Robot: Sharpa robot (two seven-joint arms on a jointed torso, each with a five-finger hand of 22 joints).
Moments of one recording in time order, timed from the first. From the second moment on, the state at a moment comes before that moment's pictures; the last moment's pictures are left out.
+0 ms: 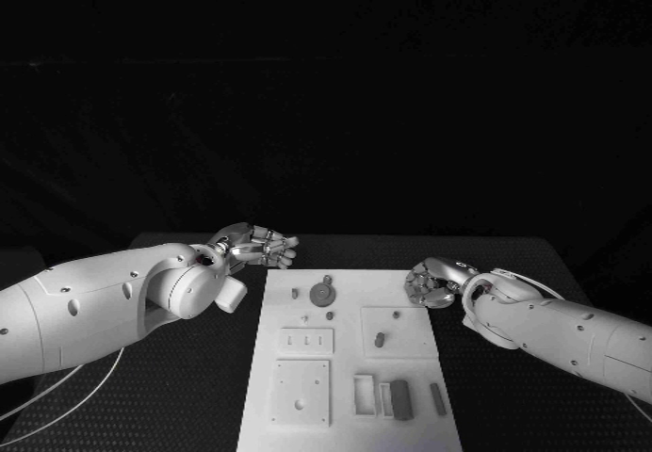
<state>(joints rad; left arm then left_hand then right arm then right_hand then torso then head) 1.38 -0.79 -0.18 1.36 -0.17 -0.20 0.08 1.42 -0.06 0.07 0.29 0.14 0.80 0.18 0.37 0.37 1.17 0.11 0.12 0.11 0.92 0.11 0.35 0.56 0.01 0.79 0.01 0.08 1.31 1.16 -0.64 -0.13 0.96 -1.29 -0.33 0.14 1.17 -0.17 0.77 -0.12 0.05 0.97 0.08 0.34 0.50 0.98 -0.01 1.12 0.67 1.13 -0.10 1.26 1.01 0.25 1.05 0.00 0.99 1.31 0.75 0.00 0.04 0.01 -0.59</state>
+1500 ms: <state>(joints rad) 1.36 -0.66 -0.18 1.39 -0.36 -0.23 -0.20 1.27 -0.03 -0.07 0.29 0.05 0.91 0.13 0.36 0.40 1.31 0.04 0.17 0.22 1.05 0.04 0.57 0.71 0.01 0.86 -0.06 0.23 1.31 1.27 -0.56 -0.09 1.35 -1.46 -0.29 -0.18 1.16 -0.18 0.81 -0.15 0.05 0.99 0.06 0.35 0.50 1.01 -0.02 1.12 0.66 1.16 -0.12 1.27 1.01 0.25 1.07 -0.02 1.00 1.31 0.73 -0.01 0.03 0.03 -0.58</state>
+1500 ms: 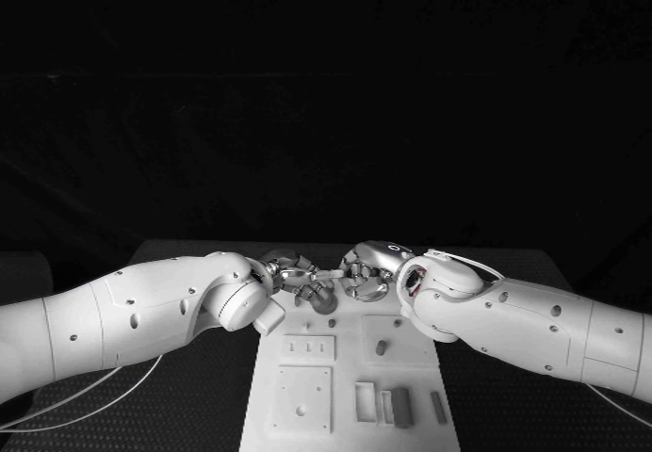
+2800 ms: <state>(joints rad) 1.36 -0.66 -0.19 1.39 -0.36 -0.20 -0.25 1.24 0.00 -0.07 0.29 0.05 0.93 0.13 0.35 0.41 1.31 0.04 0.20 0.31 1.02 0.03 0.63 0.72 0.01 0.84 -0.08 0.29 1.31 1.26 -0.54 -0.09 1.40 -1.51 -0.32 -0.20 1.16 -0.20 0.82 -0.15 0.05 1.00 0.05 0.35 0.50 1.02 -0.02 1.12 0.66 1.17 -0.13 1.27 1.01 0.25 1.08 -0.03 1.01 1.31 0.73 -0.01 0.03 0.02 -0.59</state>
